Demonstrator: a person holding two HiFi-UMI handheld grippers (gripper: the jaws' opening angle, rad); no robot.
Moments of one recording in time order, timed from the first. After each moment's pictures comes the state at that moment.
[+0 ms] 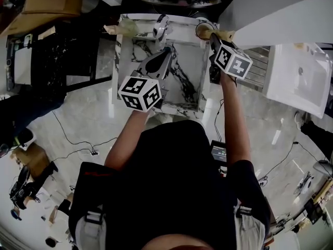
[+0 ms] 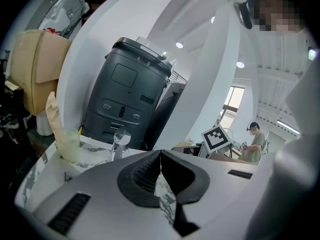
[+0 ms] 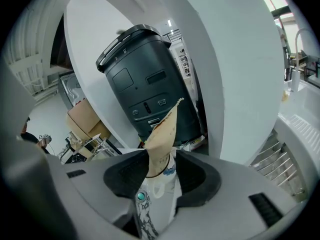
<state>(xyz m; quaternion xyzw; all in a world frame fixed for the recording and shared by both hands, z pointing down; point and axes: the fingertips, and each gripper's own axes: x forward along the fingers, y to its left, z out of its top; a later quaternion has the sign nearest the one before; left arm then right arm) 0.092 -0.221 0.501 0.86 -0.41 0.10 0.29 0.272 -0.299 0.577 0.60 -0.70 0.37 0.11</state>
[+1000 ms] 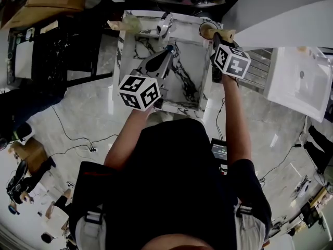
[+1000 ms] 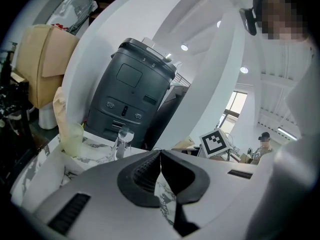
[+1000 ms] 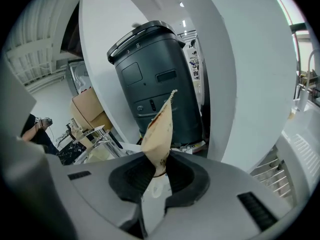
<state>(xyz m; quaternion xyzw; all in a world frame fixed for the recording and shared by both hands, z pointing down) 0.083 -0.215 0.500 0.85 -0.41 0.08 0.32 0.261 -0.302 0.577 0.59 -0.72 0.32 0.15</state>
